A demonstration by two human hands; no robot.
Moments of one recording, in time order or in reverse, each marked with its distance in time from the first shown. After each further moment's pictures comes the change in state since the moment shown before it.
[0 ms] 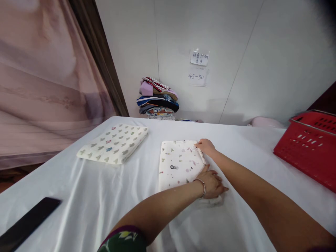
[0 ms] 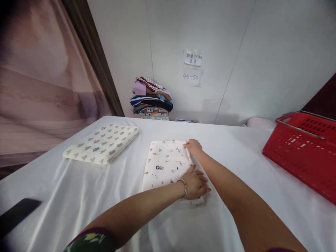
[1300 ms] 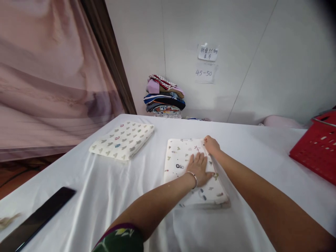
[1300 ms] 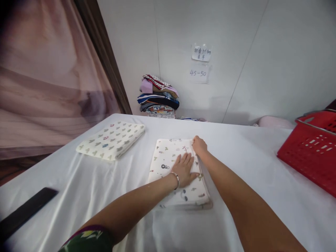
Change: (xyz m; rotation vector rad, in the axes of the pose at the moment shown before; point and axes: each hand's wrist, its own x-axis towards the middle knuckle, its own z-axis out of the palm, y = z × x) left_hand -0.029 -0.039 -0.019 0.187 0.172 -0.472; right_hand 0.013 0.004 0.015 -0.130 0.047 0.021
